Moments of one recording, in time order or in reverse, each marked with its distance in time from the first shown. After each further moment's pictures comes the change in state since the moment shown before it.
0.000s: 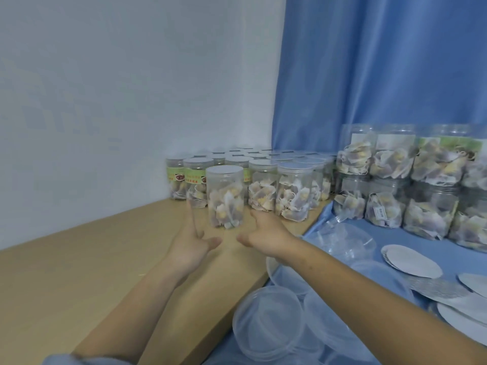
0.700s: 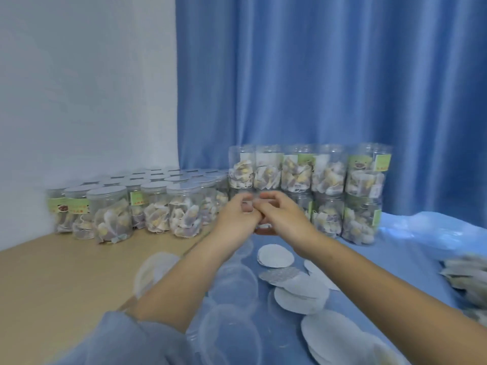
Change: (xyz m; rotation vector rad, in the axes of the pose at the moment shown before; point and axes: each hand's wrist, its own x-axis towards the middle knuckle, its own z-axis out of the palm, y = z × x) left_hand -0.061 0.165 0.249 -0.152 -0.360 0.185; right_hand -0.142 0.078 -0.205 0.446 0.505 0.041
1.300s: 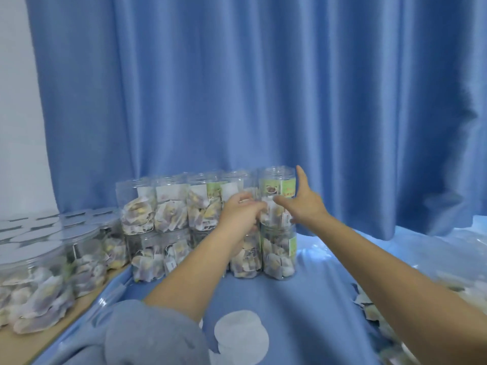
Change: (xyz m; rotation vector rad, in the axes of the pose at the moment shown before) left_hand 0.121 0.065 0.196 -0.270 -0.244 -0.035; right_hand 0.111 0.020 -0.251 -0.464 0.537 -0.025
